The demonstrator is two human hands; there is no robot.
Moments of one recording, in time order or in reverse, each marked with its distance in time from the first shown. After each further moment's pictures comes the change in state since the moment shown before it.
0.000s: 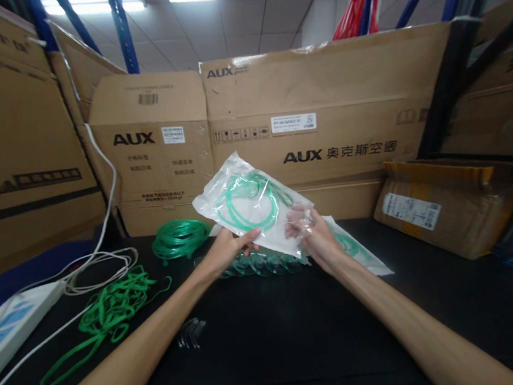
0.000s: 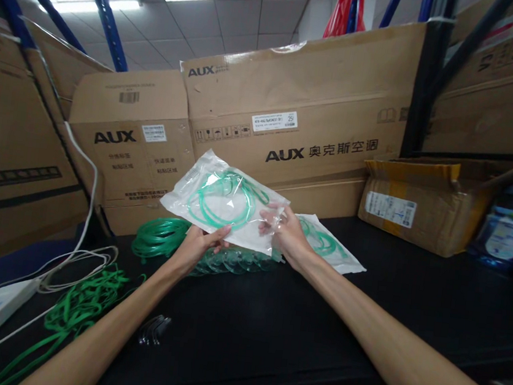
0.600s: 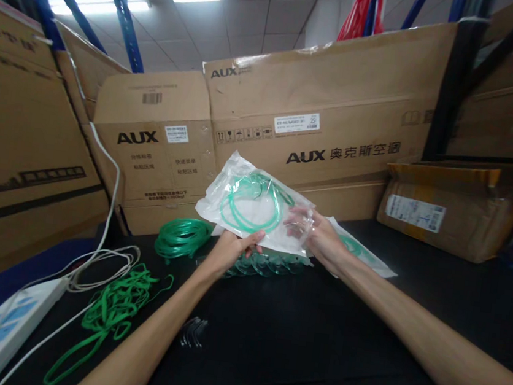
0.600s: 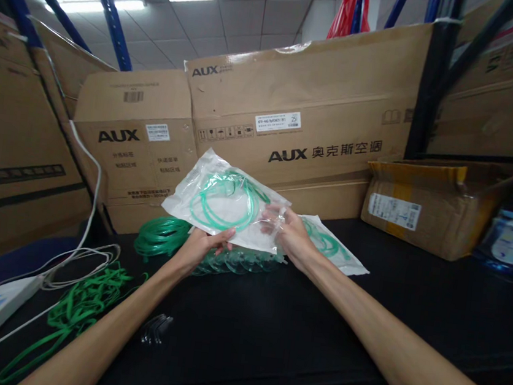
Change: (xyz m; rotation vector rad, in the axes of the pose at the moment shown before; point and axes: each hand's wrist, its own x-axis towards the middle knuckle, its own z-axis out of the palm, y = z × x) left_hand -0.002 0.003 0.000 0.082 -0.050 -0.005; right_hand 0.002 -0.003 0.000 -0.041 -0.022 -0.016
